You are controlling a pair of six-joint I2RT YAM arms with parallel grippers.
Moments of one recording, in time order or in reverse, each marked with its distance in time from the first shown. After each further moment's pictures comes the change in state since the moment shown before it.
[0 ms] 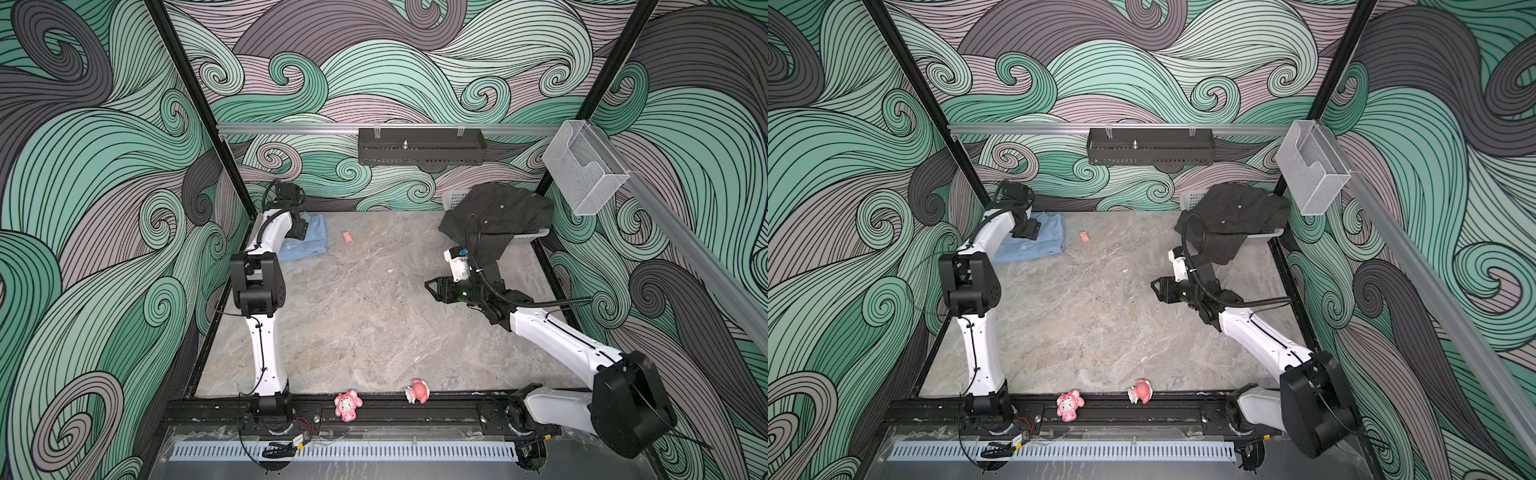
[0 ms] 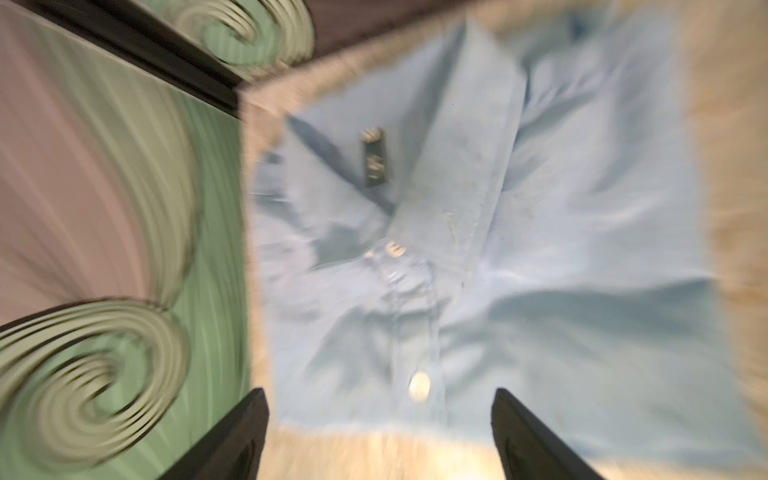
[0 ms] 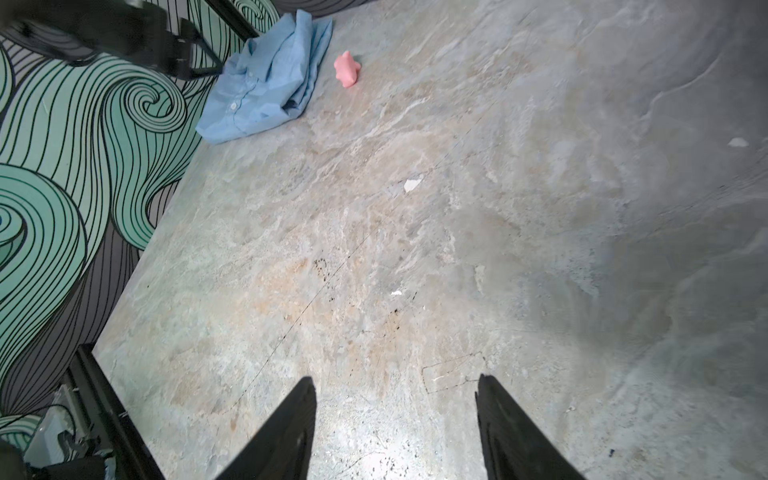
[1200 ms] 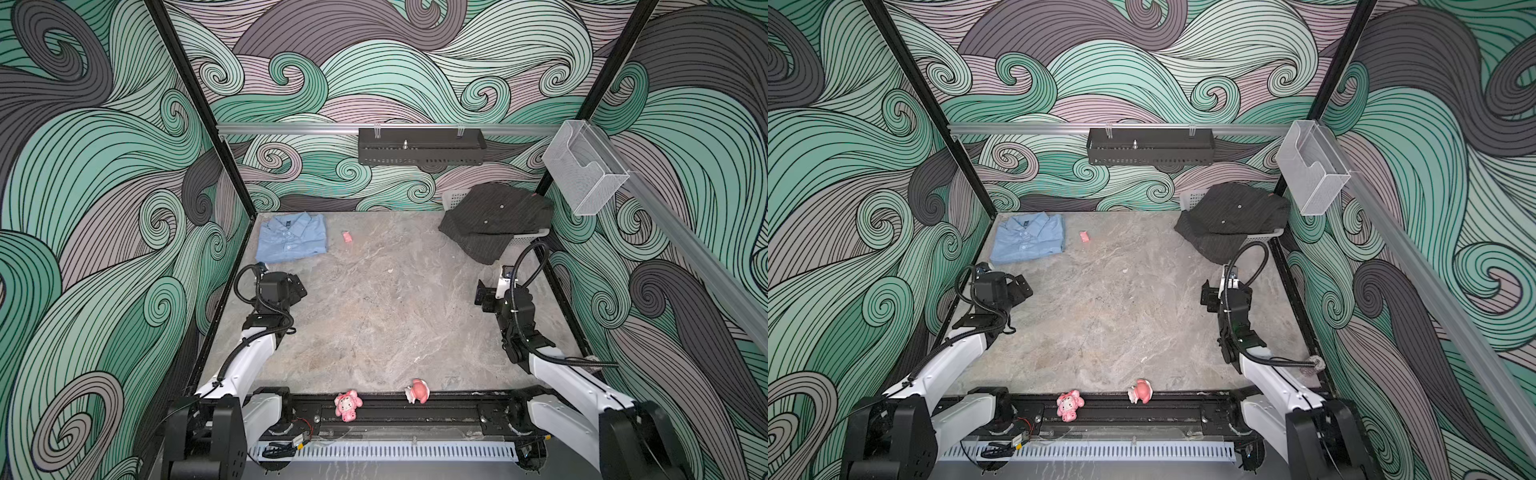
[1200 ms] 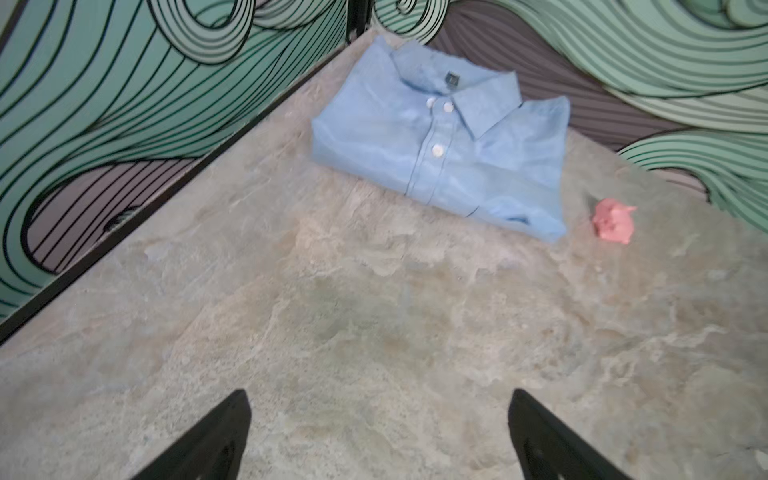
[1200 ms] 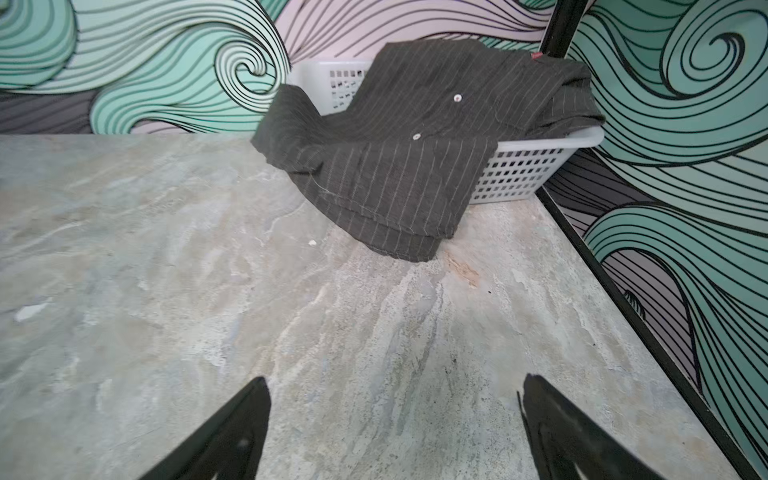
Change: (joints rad) left arm -0.027 -1.049 -1.497 0.750 0.028 -0.679; right arm -0.215 -0.185 -0.469 0.547 0.599 -0.299
